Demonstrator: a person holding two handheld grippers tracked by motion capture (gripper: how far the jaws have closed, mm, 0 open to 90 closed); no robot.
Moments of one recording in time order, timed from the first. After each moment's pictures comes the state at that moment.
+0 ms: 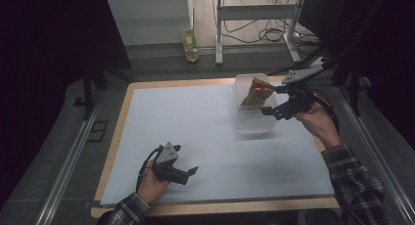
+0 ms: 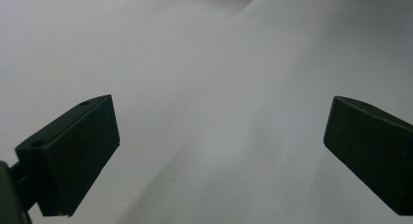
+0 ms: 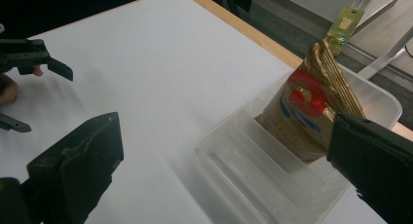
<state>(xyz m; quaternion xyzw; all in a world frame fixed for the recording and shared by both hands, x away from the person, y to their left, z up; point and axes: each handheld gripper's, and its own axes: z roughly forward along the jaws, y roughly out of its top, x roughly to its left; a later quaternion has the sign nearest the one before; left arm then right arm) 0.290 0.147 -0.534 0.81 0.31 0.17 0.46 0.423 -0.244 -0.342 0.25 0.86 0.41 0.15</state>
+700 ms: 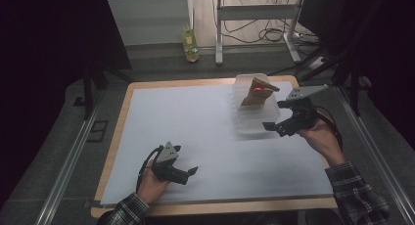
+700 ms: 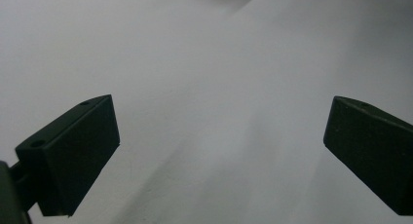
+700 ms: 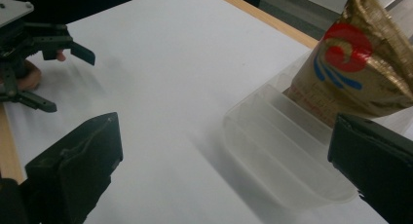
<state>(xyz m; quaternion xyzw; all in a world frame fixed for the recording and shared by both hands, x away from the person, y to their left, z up) 0.291 0.147 -0.534 0.81 0.32 0.16 0.46 0.390 -0.256 -0.368 0.25 0.86 0.42 0.13</state>
